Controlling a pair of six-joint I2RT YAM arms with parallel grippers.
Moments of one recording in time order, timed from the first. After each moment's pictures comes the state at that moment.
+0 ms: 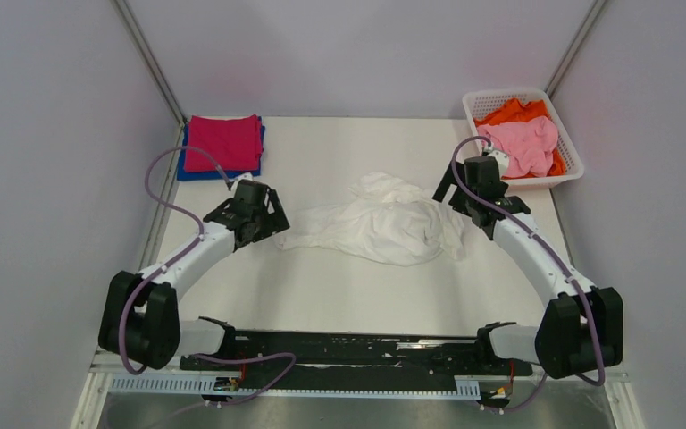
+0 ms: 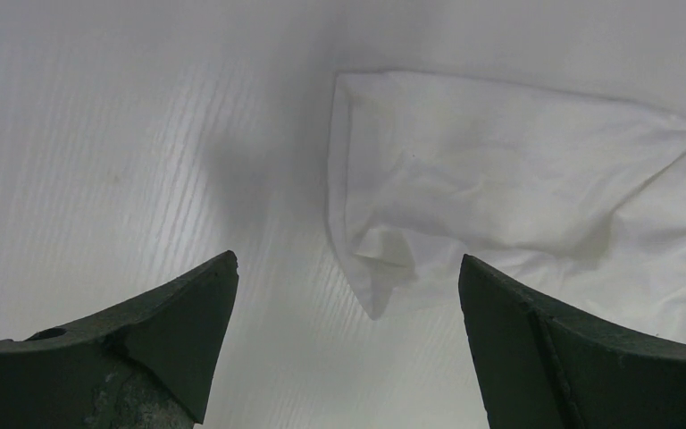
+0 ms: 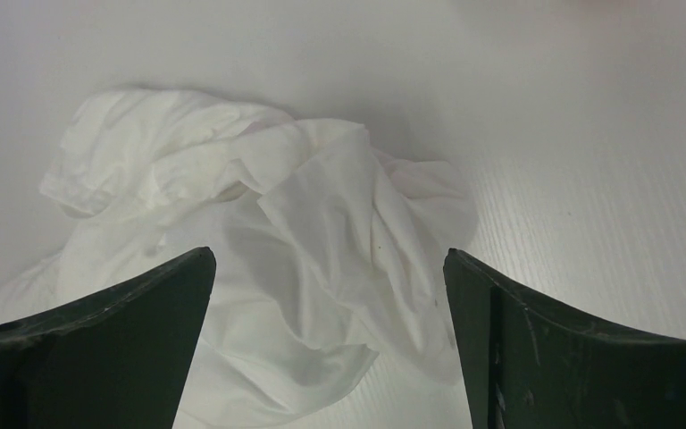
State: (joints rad) left arm -0.32 1.25 0.78 -0.43 -0.23 -0.65; right arm 0.22 1.25 0.94 -0.41 0.28 0.57
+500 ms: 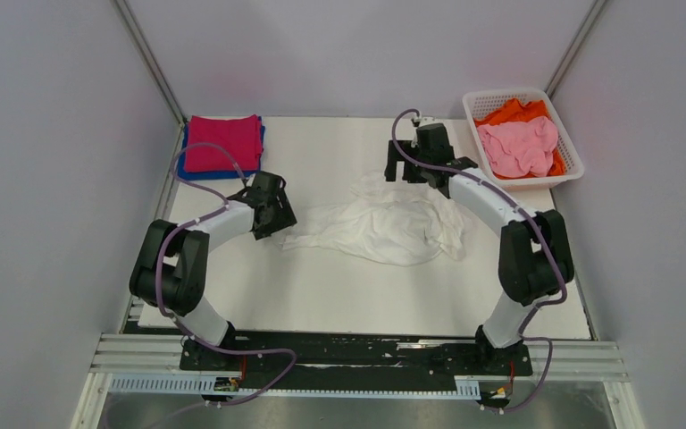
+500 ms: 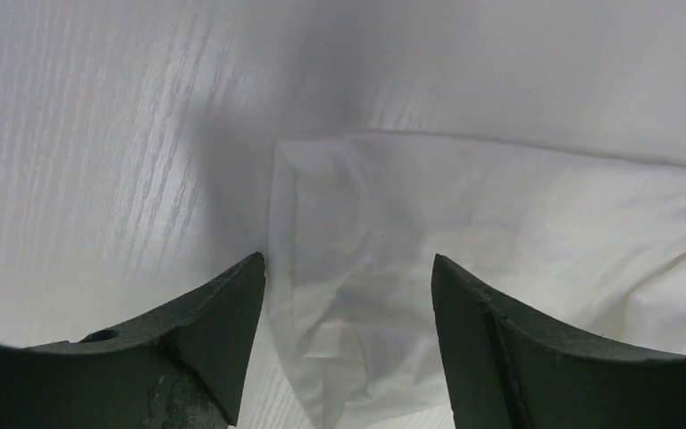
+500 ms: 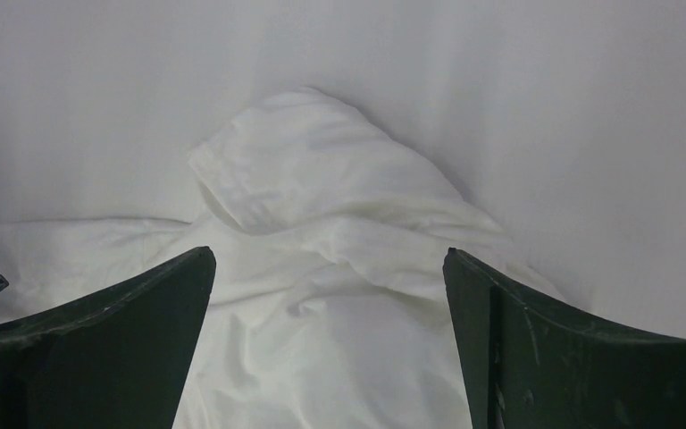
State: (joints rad) left arm -0.32 1.61 0.89 -0.33 -0.16 -0.68; right arm 0.34 1.69 1.28 -0.27 0.01 0.31
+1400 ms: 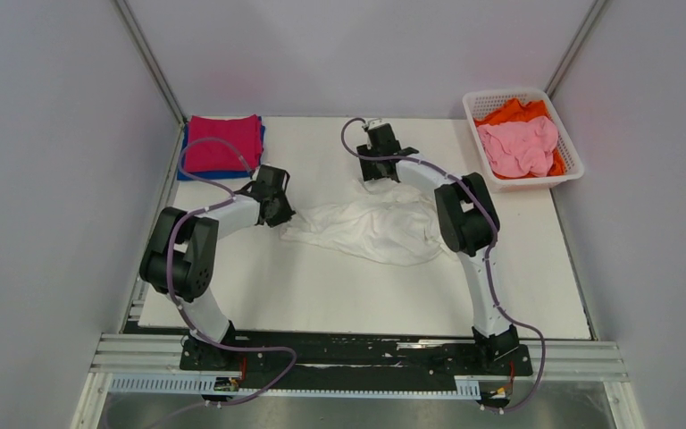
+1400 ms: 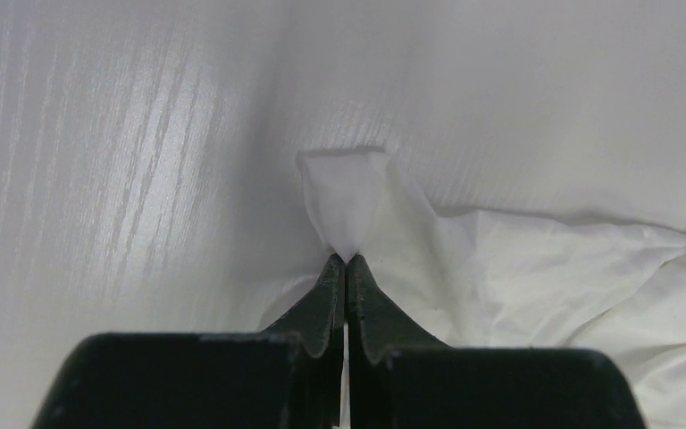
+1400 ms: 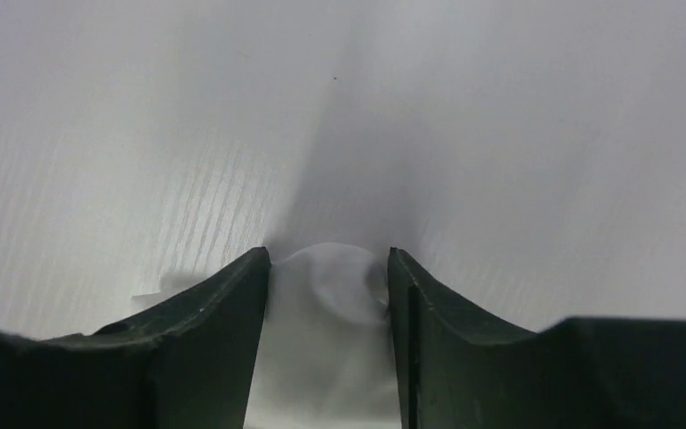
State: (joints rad) left arm -0.31 1.72 0.95 -0.20 -0.12 -0.68; right arm 0.45 2.33 1.81 -0.27 0.11 0.09
